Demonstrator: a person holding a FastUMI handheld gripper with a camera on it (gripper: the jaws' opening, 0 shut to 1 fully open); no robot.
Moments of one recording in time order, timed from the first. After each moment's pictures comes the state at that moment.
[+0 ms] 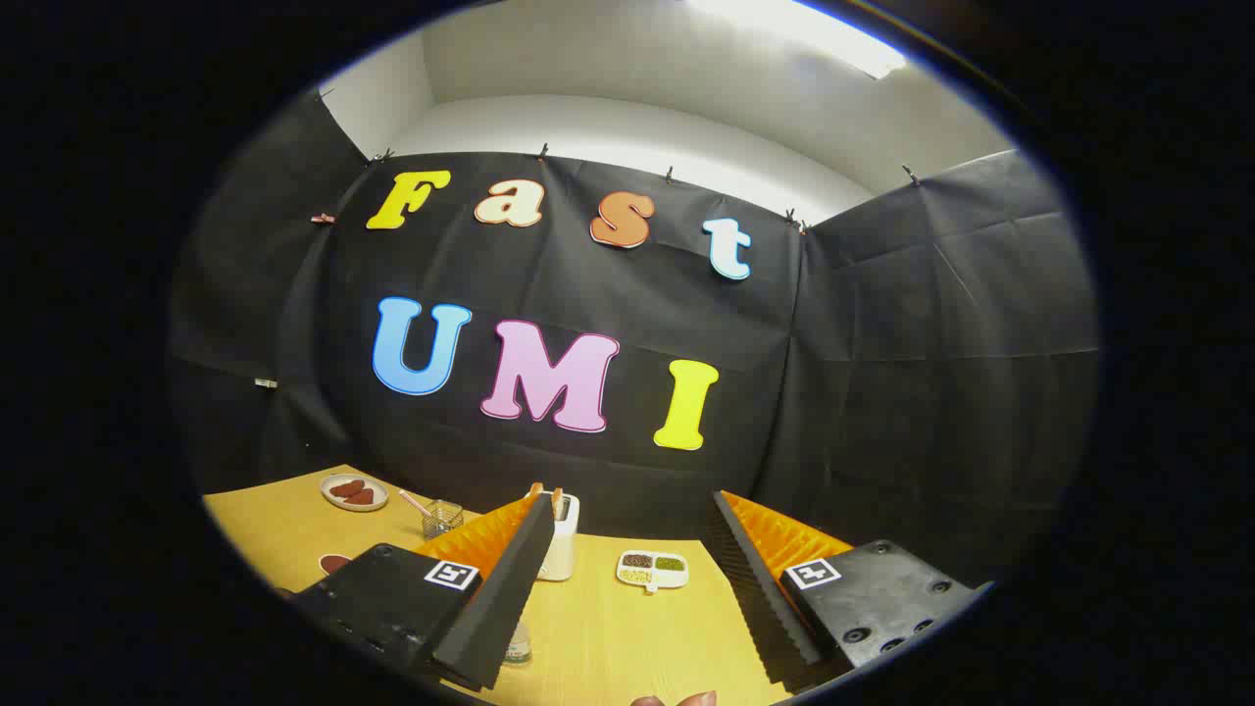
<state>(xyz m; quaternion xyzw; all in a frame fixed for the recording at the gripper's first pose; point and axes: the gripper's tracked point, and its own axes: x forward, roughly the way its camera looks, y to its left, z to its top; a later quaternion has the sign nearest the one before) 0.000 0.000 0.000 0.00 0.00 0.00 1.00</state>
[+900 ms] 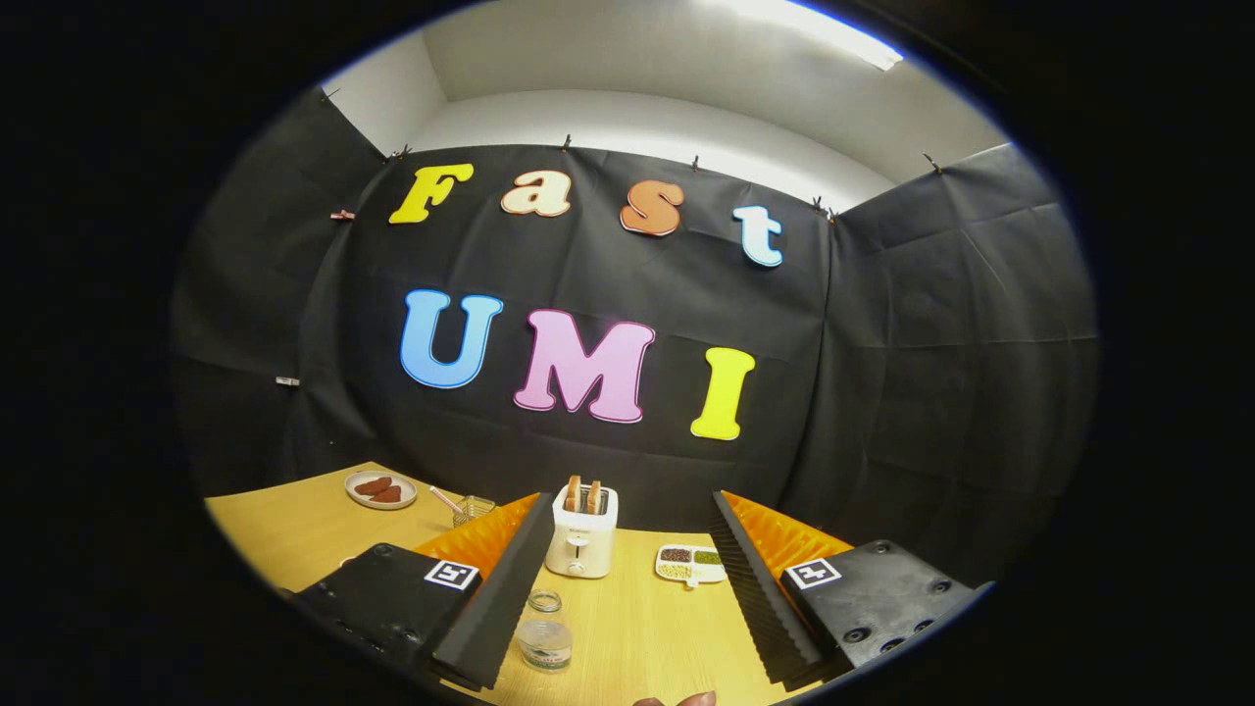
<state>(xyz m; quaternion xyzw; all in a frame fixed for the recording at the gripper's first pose) 0.016 0.049 -0.027 0.01 0.01 0.04 1.00</state>
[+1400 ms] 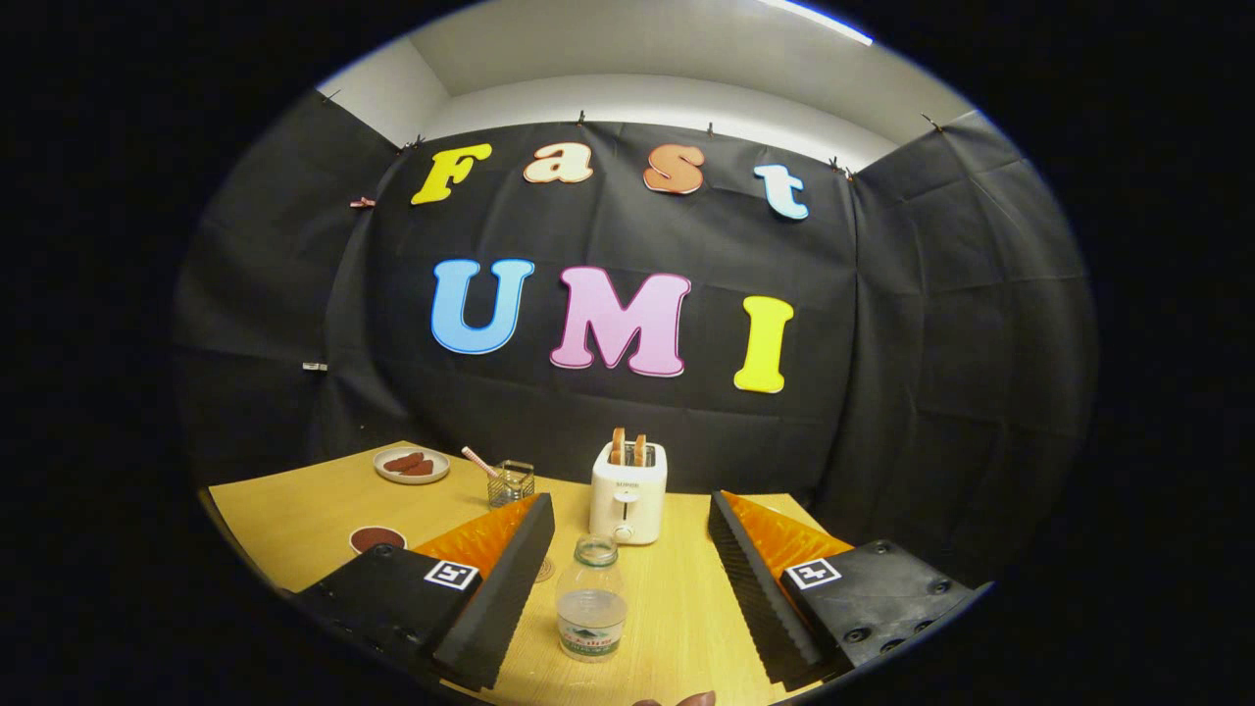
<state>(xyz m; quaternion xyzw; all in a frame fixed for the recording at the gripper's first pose) 0.021 0.101 -0.141 0.04 0.05 0.09 0.99</state>
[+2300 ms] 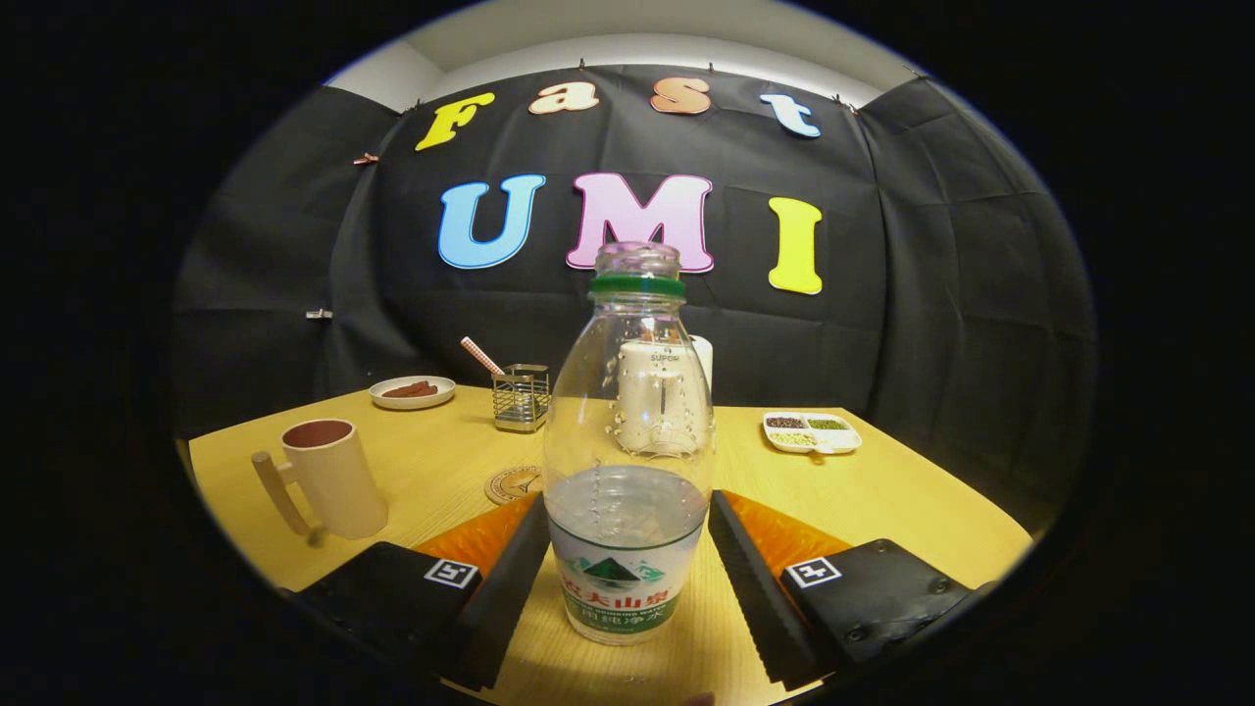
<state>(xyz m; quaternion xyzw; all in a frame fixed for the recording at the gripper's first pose) 0.057 0.148 -0.306 0.06 0.11 0.11 0.99</state>
